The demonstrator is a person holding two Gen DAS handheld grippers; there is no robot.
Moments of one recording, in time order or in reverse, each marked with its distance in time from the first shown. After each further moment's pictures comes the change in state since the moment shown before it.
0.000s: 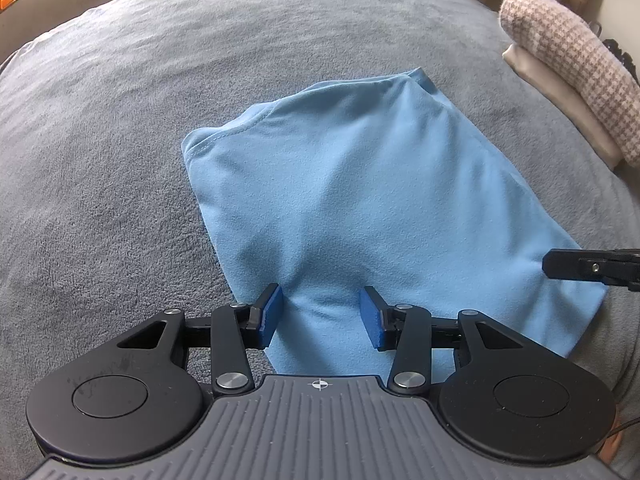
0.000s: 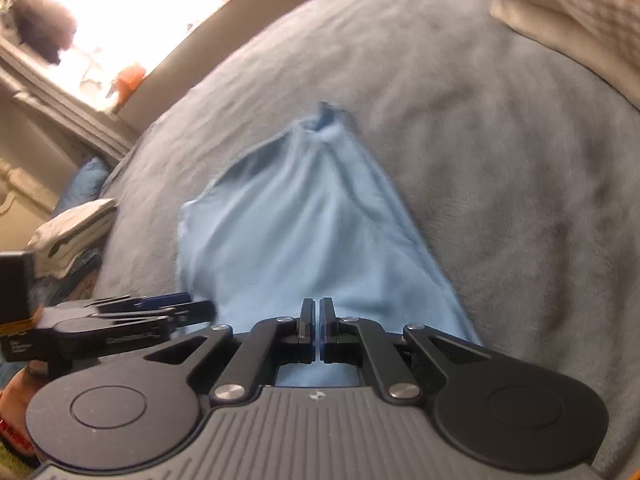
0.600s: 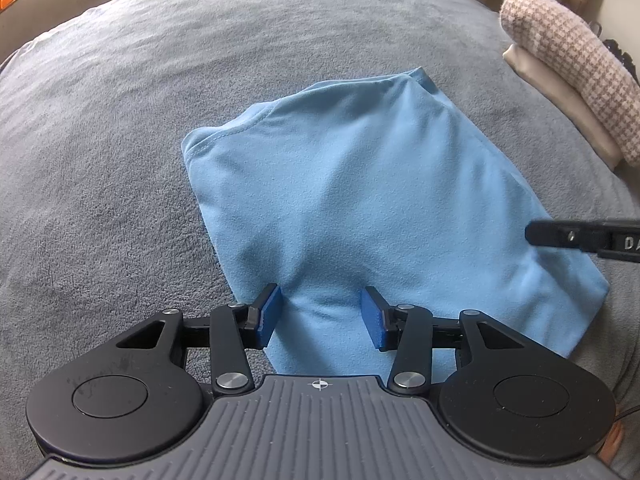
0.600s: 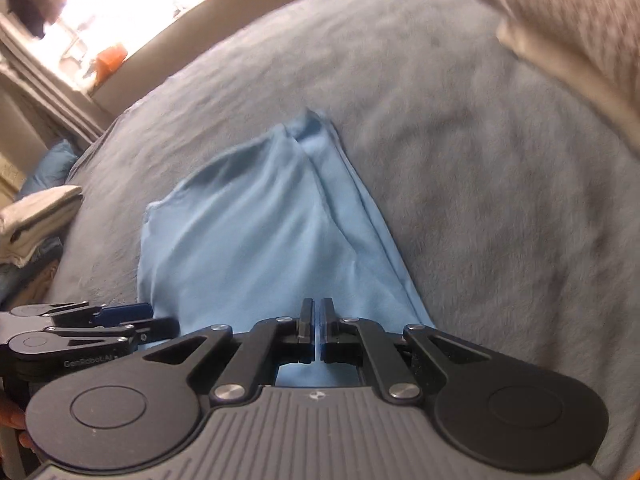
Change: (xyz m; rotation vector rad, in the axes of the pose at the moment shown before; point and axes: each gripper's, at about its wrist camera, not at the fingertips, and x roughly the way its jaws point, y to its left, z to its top) left arm 0.000 -0.001 0.001 -0.002 0.000 0.000; right arm 0.011 0.011 0.013 -0.082 -0.019 -0.139
